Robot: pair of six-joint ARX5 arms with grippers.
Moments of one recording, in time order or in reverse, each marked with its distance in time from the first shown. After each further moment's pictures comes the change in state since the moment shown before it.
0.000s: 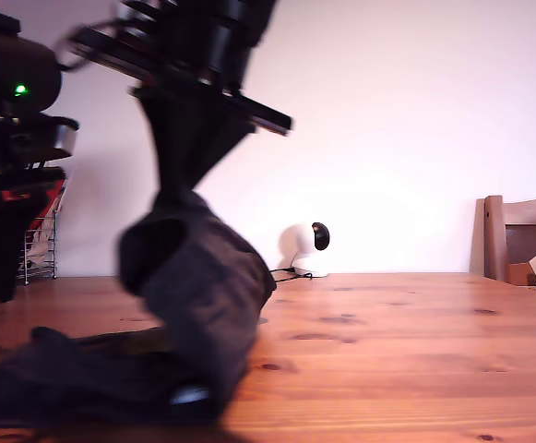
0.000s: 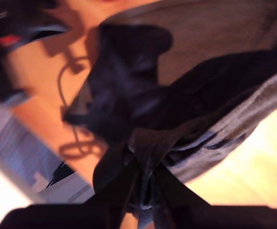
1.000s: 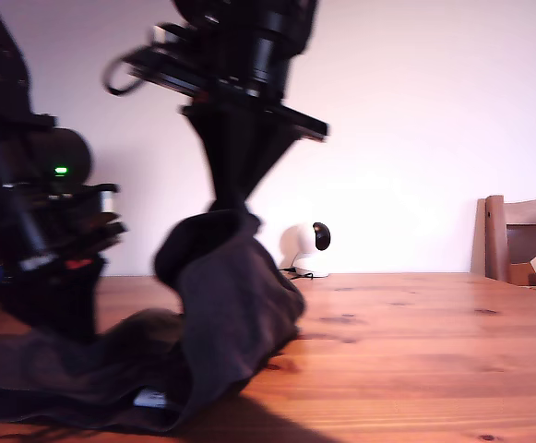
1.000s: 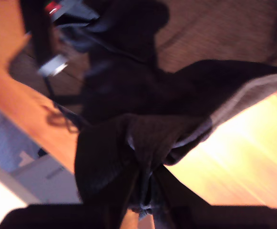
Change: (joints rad) left arm -0.042 0.267 0.006 0.284 0.304 -0.004; right arm -0.105 0.003 0.000 -0.124 0.005 -0.093
